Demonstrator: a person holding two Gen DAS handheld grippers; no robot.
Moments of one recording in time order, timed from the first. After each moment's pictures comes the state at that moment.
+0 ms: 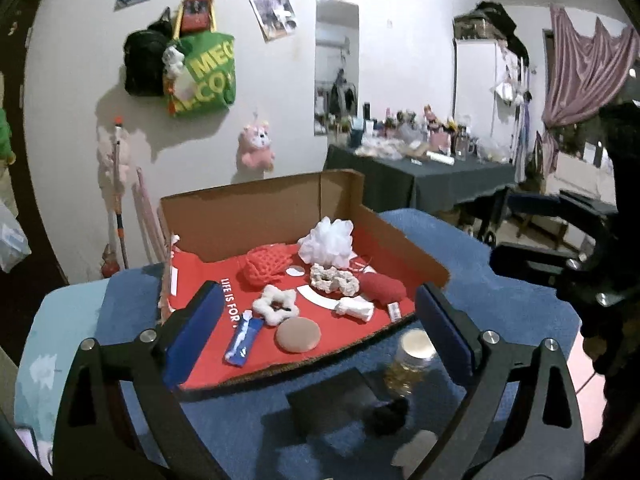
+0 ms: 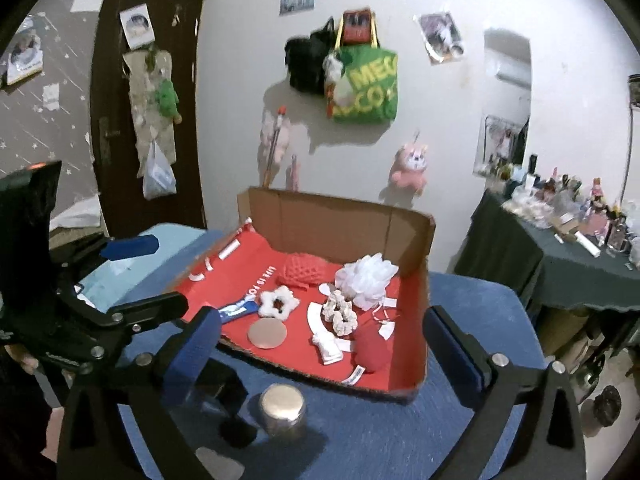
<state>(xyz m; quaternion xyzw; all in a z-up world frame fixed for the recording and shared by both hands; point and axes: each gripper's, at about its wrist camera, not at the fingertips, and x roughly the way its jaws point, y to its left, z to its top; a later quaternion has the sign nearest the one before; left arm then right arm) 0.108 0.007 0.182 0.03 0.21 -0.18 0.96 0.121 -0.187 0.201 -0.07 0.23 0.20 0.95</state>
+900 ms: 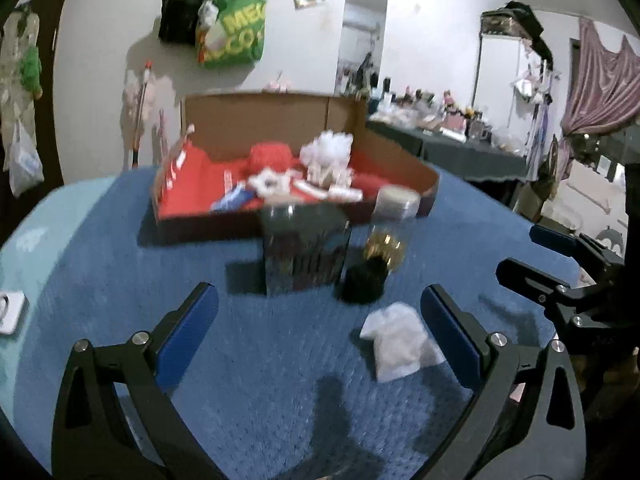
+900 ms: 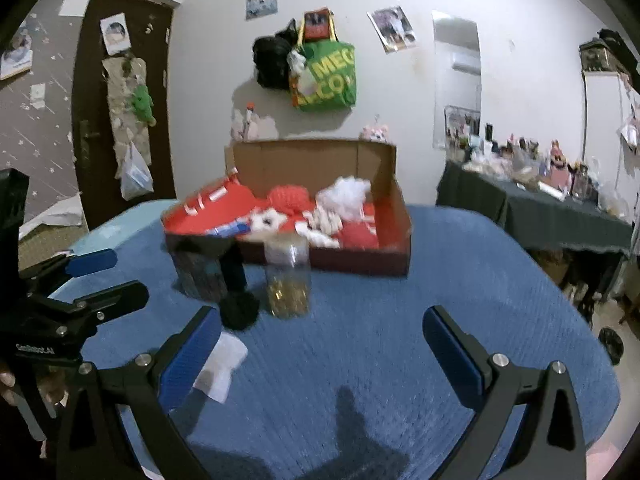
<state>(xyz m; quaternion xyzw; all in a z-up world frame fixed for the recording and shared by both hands) 0.032 0.008 0.064 -0.01 0.27 -0.14 0.95 0.021 -0.209 0.082 -0.03 0.23 0.13 0.96</state>
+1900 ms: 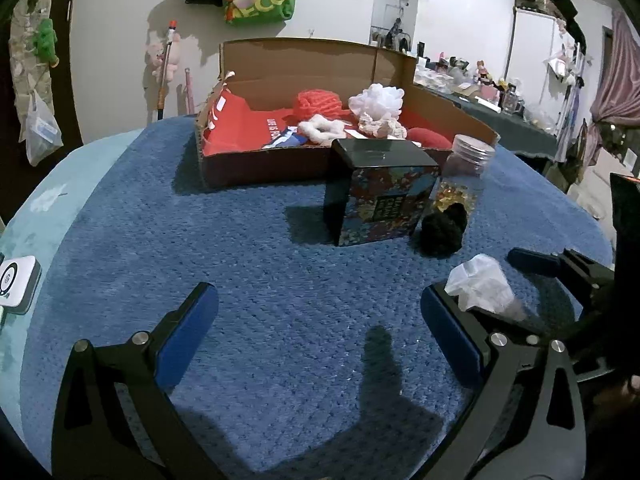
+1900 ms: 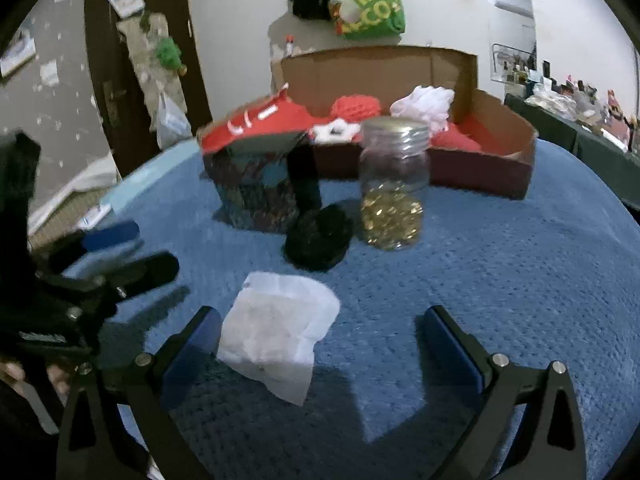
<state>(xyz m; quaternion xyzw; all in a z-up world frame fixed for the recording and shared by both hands) 0.049 0.045 0.037 -0.01 0.33 -0.10 0.94 0.057 -0.149 0.023 -0.02 0.35 0.21 0.91</state>
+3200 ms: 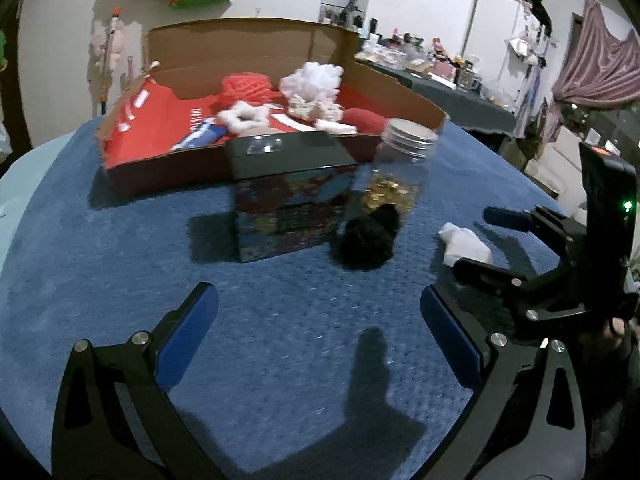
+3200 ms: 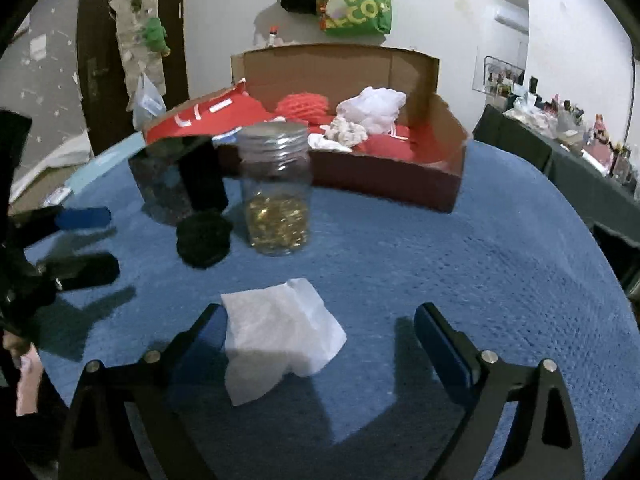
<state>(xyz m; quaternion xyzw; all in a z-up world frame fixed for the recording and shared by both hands) 0.073 -0.002 0.041 0.00 0.37 -0.19 0.91 0.077 -0.211 0.031 -0.07 0.35 0.19 0.91</state>
